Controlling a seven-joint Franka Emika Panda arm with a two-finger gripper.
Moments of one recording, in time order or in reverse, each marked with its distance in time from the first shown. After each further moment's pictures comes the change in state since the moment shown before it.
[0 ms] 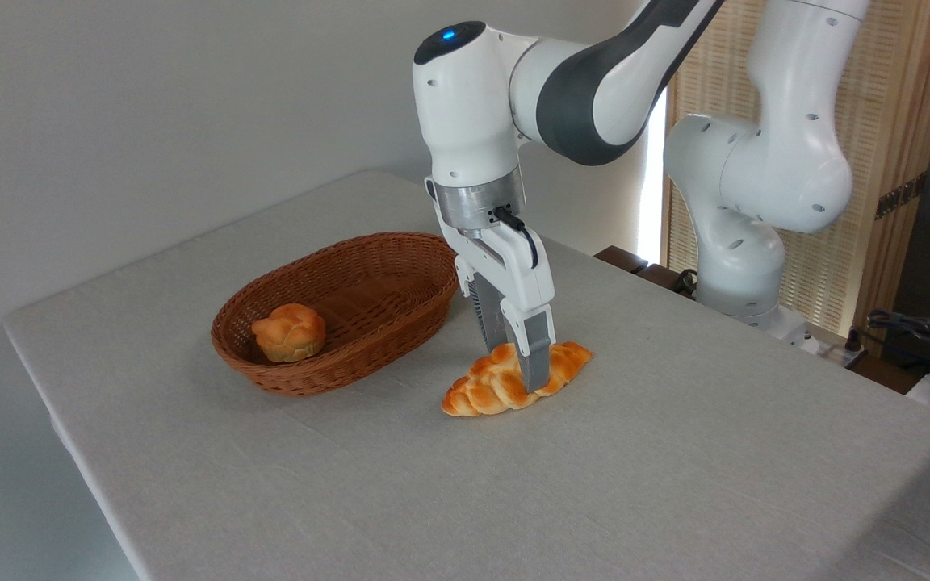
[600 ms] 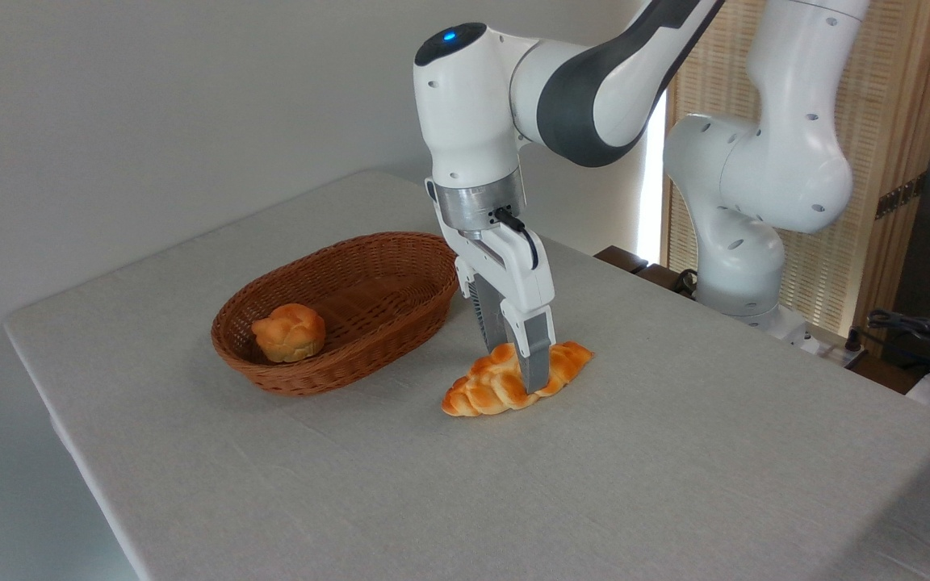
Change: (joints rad) arm 0.000 0.001 0.000 -0.003 0.000 0.004 0.000
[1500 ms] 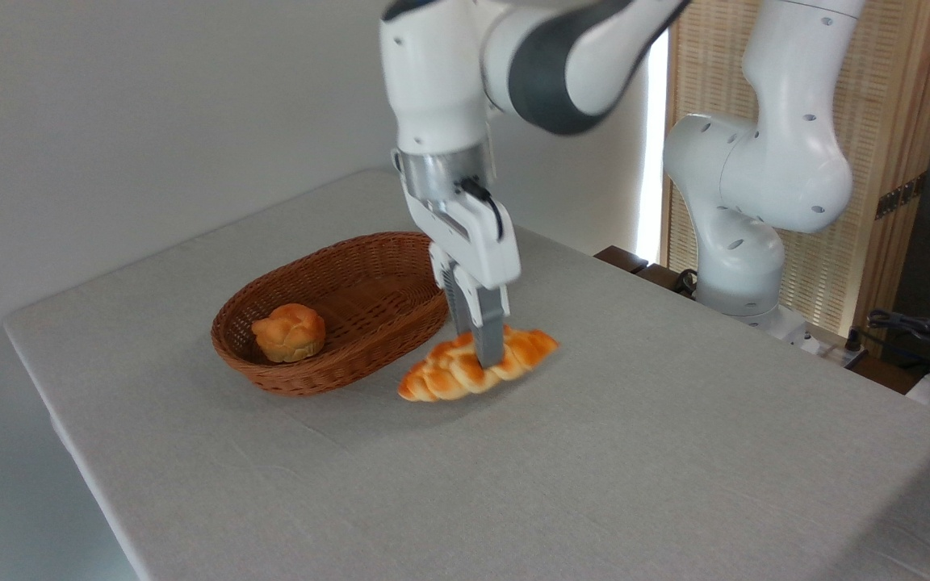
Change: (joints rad) arm -0.001 0.063 0.000 0.186 0.002 -0.084 0.000
